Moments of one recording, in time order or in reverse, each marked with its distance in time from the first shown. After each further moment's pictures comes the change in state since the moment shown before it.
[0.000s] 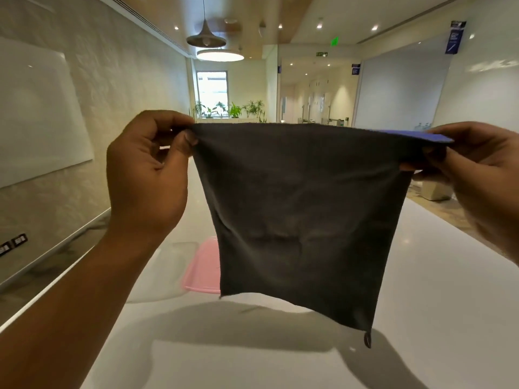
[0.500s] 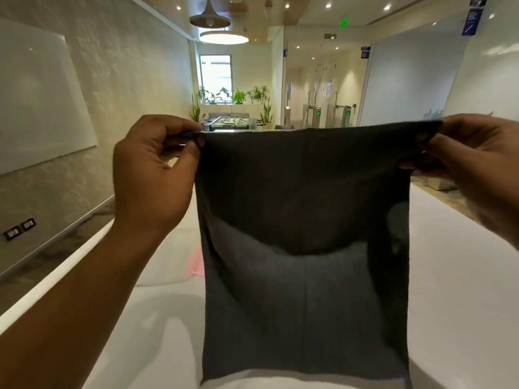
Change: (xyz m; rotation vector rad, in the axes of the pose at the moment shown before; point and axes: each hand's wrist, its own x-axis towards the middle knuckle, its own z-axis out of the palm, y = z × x) left_hand -0.011 -0.027 -0.002 0.033 -0.059 -0.003; right_hand 0.006 0.014 0.017 0.035 -0.007 0.076
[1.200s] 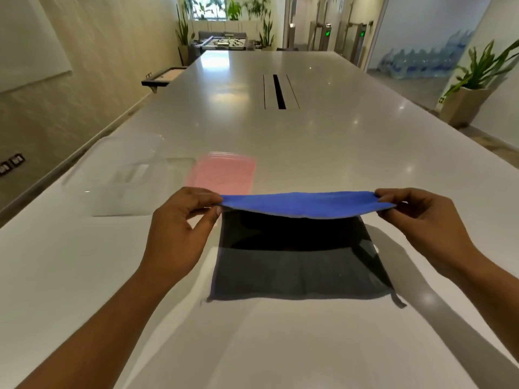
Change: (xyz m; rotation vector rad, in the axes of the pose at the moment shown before) left_hand -0.164 -0.078 0.013 0.011 -0.454 -0.325; right_hand -0.141 0.129 0.030 -0.072 -0.071 0.486
